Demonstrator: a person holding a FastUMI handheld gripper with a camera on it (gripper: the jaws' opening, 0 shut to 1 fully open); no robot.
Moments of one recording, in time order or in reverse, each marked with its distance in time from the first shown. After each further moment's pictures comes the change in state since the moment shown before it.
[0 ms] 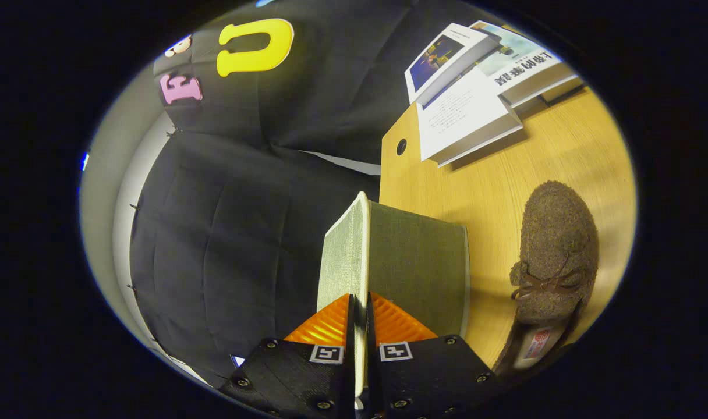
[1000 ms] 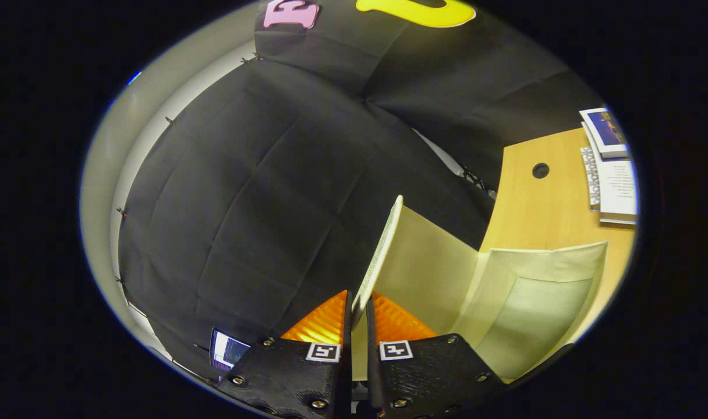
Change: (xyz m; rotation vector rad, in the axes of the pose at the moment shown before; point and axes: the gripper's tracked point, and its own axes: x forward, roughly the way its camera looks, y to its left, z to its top) arm 0.140 0.223 -0.052 -0.380 0.116 0.122
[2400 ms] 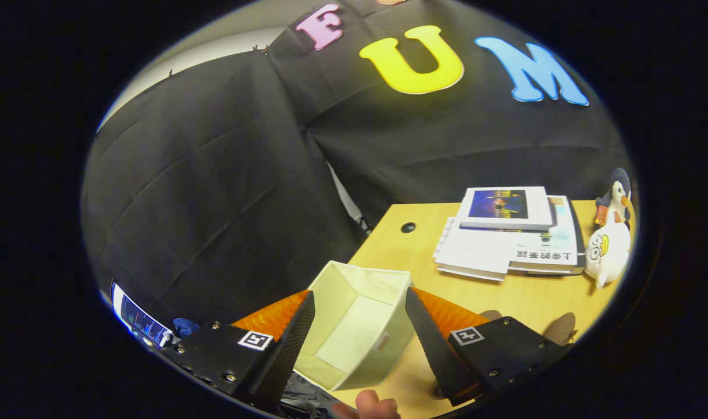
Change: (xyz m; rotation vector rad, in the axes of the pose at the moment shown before) arm -0.209 -0.129 0.013 -0.322 -0.215 -0.576
